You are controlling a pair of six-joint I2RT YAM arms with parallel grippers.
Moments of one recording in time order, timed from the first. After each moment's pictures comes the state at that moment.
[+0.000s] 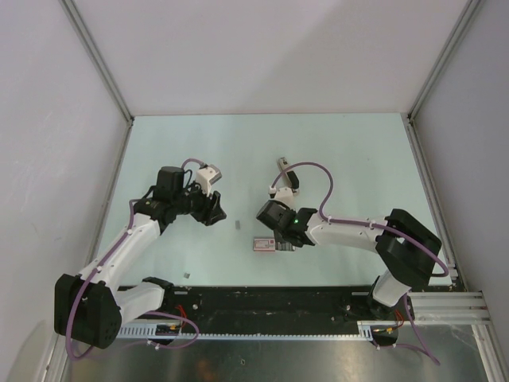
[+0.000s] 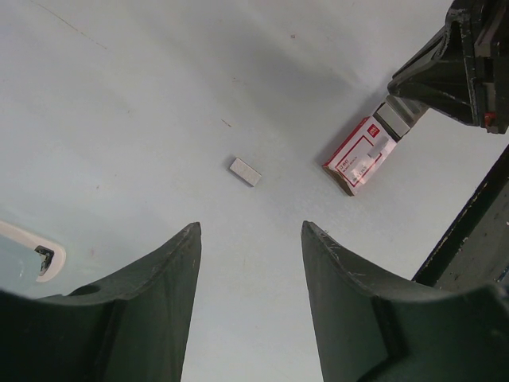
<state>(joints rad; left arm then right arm) -0.27 1.10 0.75 -0.43 0.56 0.21 1.03 1.63 0.98 -0.46 0.45 0.71</state>
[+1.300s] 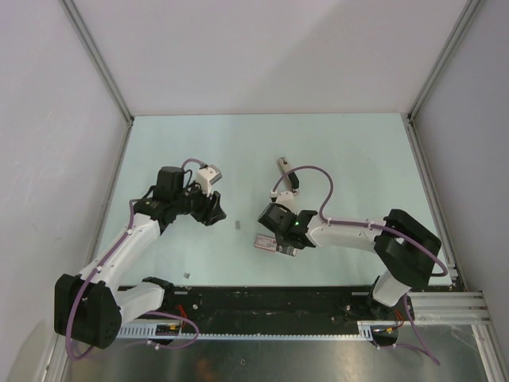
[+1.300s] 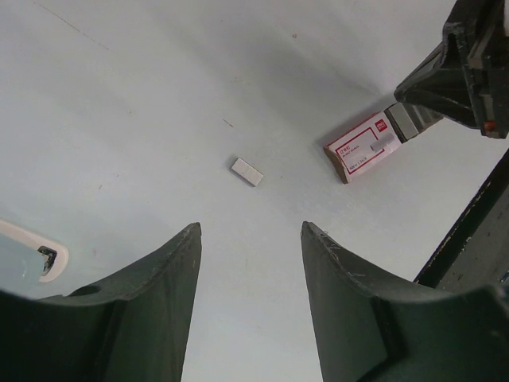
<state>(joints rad) -0.27 1.10 0.75 -0.43 0.55 0.22 1.03 1.64 0.96 -0.45 0.41 0.72</state>
